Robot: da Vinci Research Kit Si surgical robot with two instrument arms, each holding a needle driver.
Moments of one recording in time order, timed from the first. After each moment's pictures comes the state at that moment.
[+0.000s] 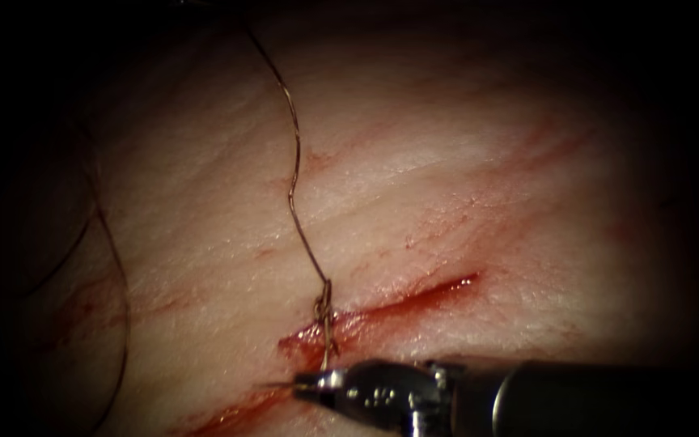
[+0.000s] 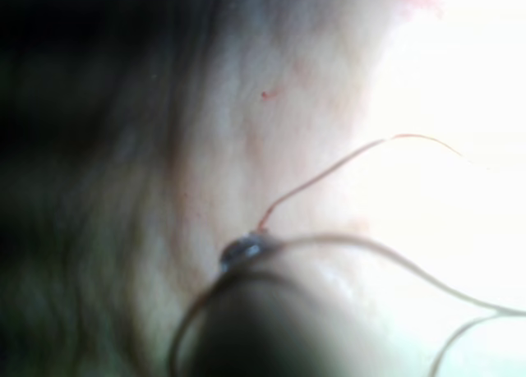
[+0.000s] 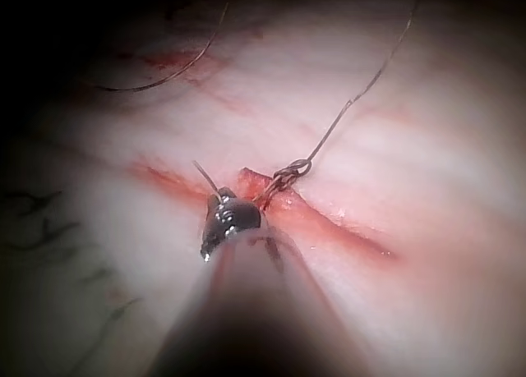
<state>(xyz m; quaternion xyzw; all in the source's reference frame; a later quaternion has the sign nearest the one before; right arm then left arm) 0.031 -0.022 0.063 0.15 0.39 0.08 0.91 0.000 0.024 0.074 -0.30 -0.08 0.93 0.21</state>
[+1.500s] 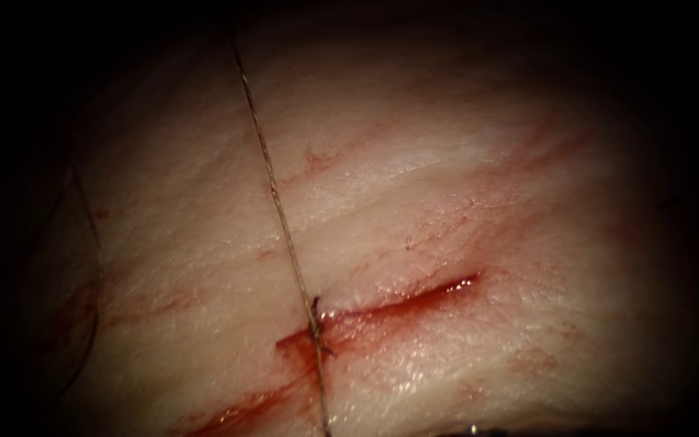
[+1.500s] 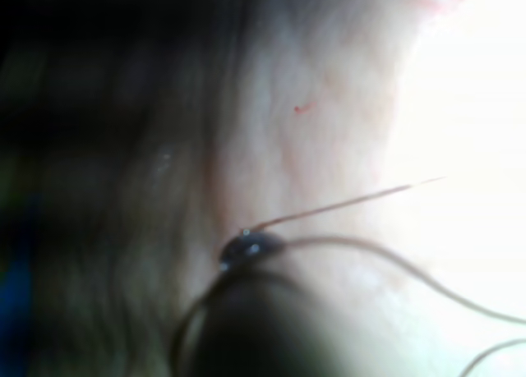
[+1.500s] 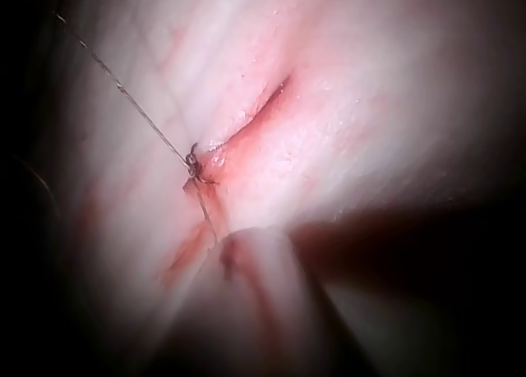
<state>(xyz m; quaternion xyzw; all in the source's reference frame) 0.025 -0.030 0.056 0.60 0.16 0.58 0.53 0.000 0.030 0.071 -0.29 0.00 0.93 0.21</state>
